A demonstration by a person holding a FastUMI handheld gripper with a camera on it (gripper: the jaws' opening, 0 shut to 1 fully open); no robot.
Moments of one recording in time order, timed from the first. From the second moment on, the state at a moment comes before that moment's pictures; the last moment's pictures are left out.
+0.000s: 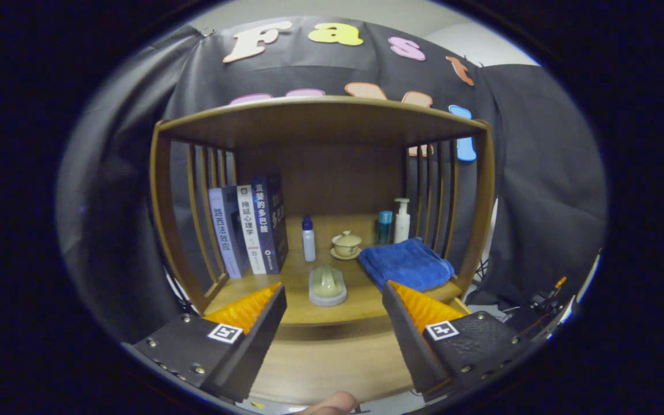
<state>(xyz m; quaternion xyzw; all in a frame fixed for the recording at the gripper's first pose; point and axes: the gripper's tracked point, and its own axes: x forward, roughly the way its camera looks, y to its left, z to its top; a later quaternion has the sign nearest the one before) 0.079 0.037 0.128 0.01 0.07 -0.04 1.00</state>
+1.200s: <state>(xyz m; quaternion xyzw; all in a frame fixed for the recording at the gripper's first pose) -0.040 0.006 -0.073 -0.02 0.09 -0.02 1.00</state>
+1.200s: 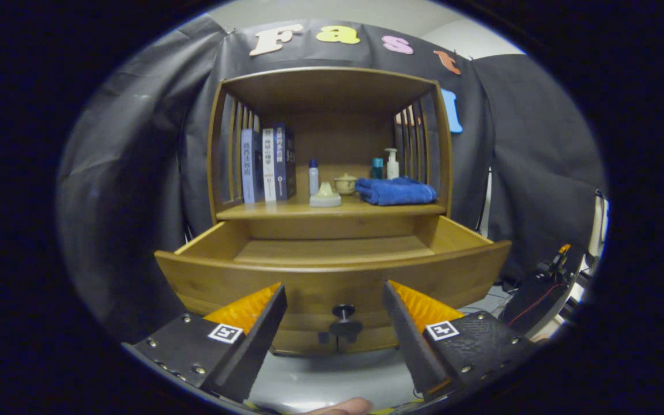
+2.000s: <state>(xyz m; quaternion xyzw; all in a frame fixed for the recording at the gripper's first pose) 0.006 0.012 -0.115 0.02 0.05 0.01 1.00</state>
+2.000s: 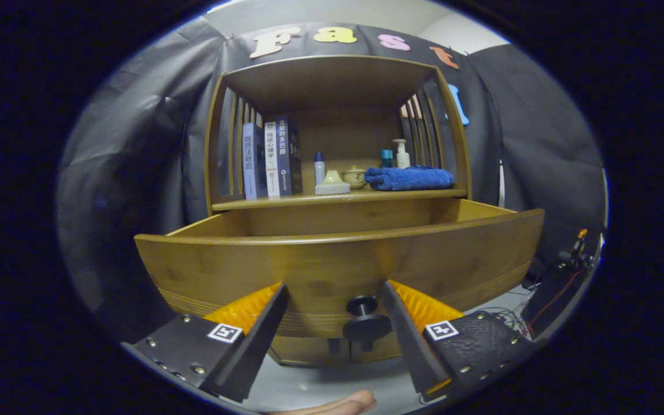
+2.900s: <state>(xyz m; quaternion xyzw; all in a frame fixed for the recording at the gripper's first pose) 0.102 0.018 -0.108 -0.01 0.05 0.00 1.00</state>
